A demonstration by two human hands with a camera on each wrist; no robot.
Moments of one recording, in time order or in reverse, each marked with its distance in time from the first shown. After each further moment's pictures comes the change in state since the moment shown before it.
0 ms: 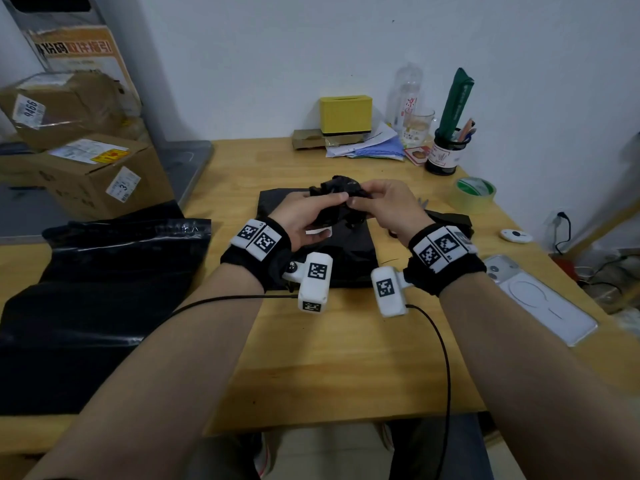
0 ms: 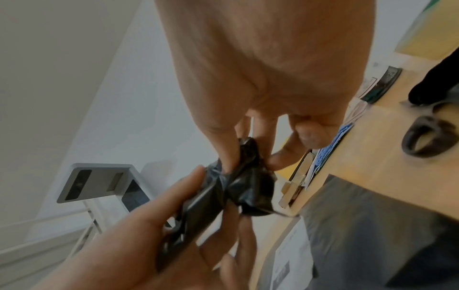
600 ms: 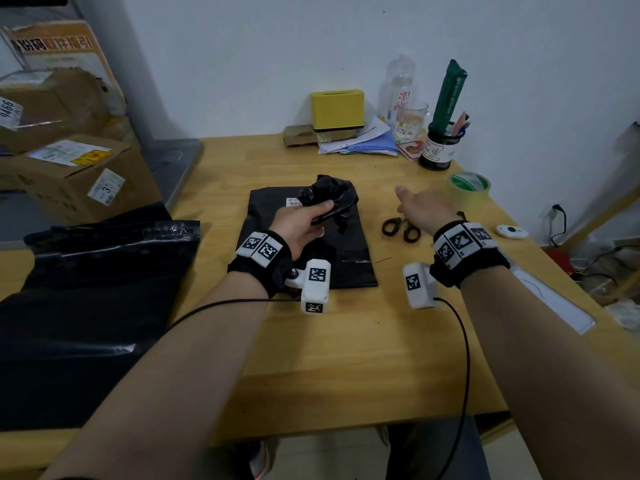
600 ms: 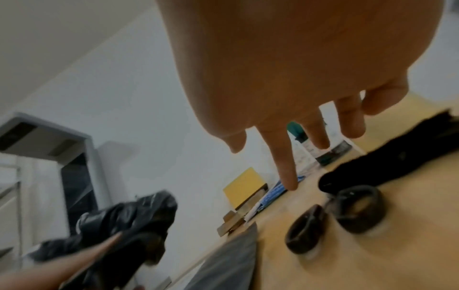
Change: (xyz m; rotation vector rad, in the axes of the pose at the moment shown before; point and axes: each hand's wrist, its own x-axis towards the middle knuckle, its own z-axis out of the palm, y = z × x) left_hand 0.028 -0.028 0.005 -0.184 0.089 0.009; right_hand 0.036 0.043 -0.063 -0.731 0.114 0.424
